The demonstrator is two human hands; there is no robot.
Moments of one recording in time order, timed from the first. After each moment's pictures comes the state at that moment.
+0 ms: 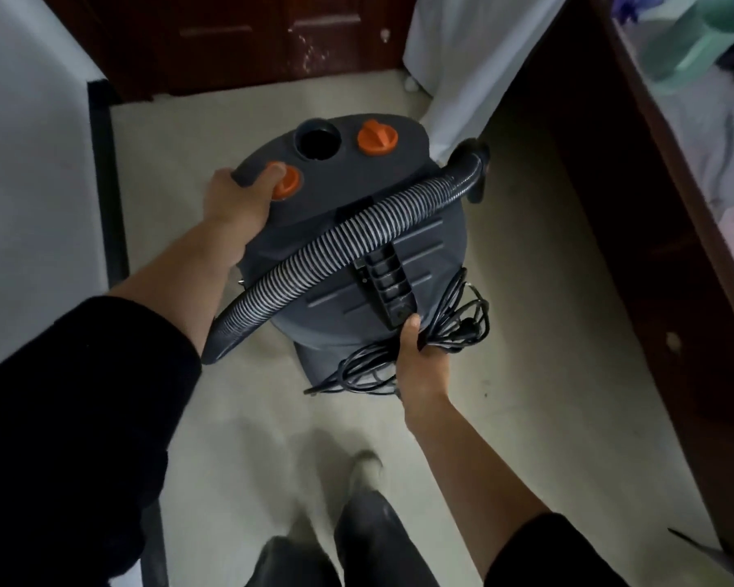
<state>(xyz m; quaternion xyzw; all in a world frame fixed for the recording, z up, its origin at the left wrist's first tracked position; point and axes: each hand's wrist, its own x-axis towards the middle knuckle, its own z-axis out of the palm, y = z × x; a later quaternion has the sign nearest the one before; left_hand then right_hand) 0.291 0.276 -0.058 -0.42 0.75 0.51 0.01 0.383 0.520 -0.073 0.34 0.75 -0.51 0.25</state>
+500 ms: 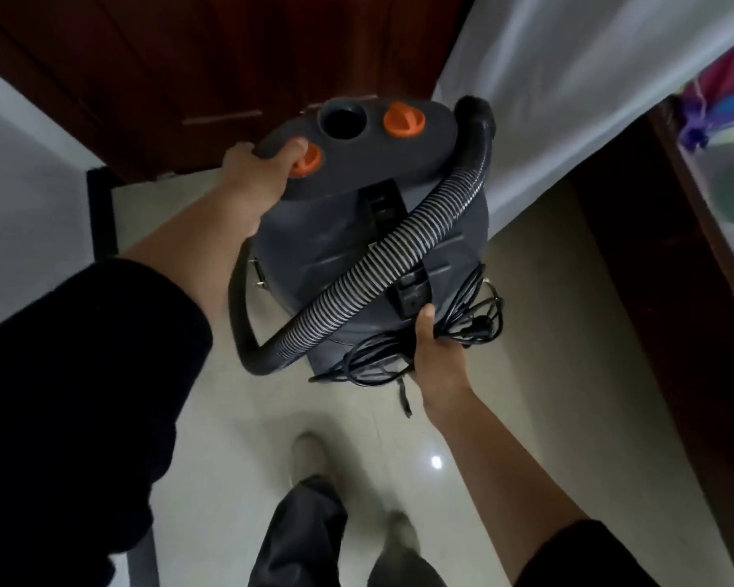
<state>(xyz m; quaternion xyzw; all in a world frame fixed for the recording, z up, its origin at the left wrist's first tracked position) 0.022 0.151 -0.051 -0.41 0.75 0.51 0.03 0.127 0.397 -0.100 0.33 0.73 -0.53 0.28</state>
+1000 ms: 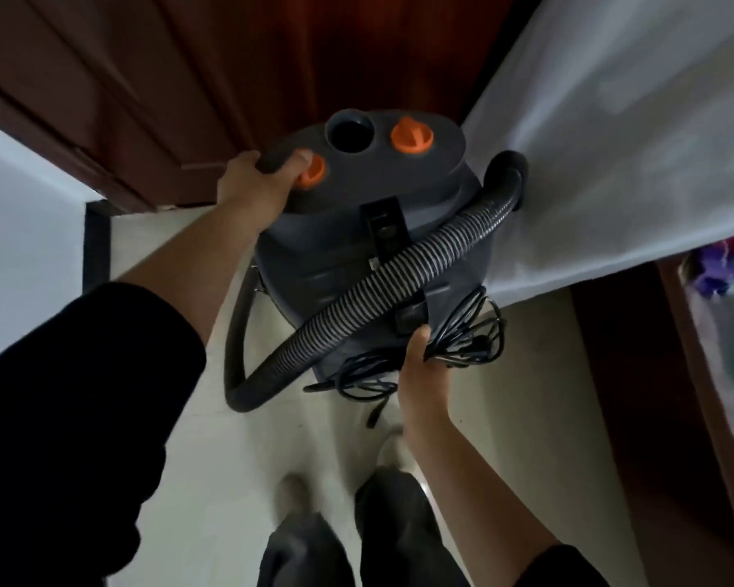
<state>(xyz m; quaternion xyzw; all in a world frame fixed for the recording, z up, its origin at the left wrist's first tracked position) -0.141 0.139 -0.055 -0.43 0.78 0.45 0.02 -0.047 0.389 -0.096 0.31 0.74 -0.52 0.29</state>
